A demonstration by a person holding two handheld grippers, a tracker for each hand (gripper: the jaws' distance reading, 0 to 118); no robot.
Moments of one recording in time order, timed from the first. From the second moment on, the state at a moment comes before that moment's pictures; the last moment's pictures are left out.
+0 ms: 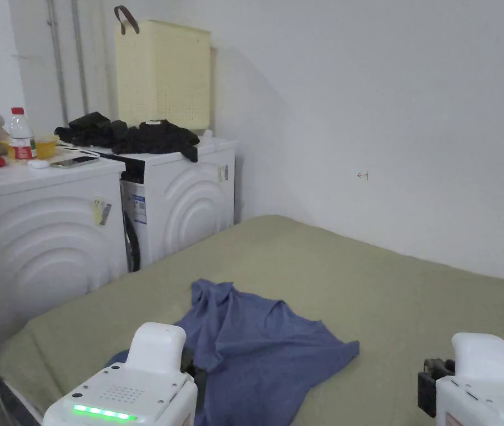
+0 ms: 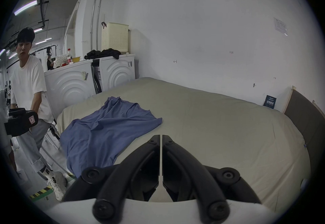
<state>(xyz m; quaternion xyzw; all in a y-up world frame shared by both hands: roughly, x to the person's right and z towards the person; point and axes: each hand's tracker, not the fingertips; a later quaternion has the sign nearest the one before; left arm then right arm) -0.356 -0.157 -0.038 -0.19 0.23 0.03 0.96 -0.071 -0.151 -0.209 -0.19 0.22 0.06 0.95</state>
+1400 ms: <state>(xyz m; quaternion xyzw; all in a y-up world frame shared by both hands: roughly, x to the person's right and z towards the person) -0.420 -0.314 -0.393 -0.44 0.10 0.14 0.88 0.022 -0.188 -0.308 -0.24 0.22 0.01 0.95</state>
